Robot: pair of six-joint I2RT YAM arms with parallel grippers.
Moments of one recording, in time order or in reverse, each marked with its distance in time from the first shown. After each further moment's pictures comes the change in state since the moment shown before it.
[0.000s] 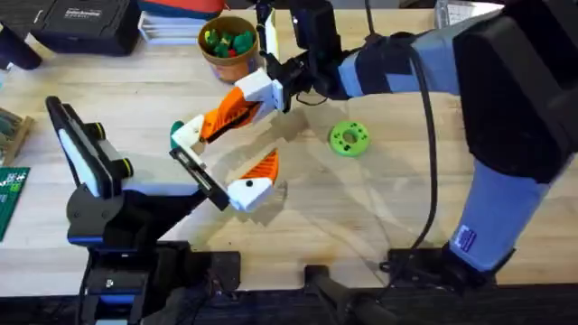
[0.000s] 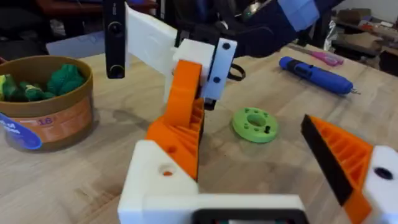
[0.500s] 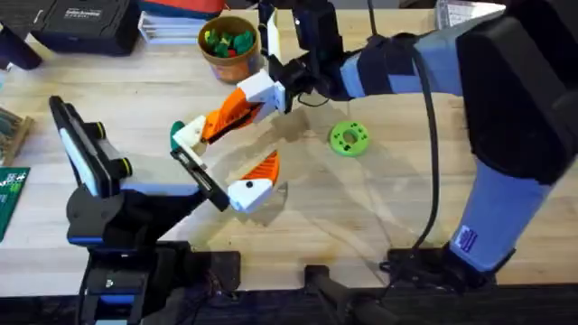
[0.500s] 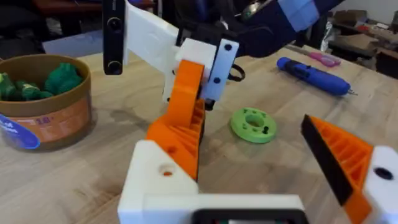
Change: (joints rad) left arm -0.002 0.000 0.000 0.000 0.013 -0.016; right arm -0.001 -0.010 -0.014 0.002 0.000 -0.034
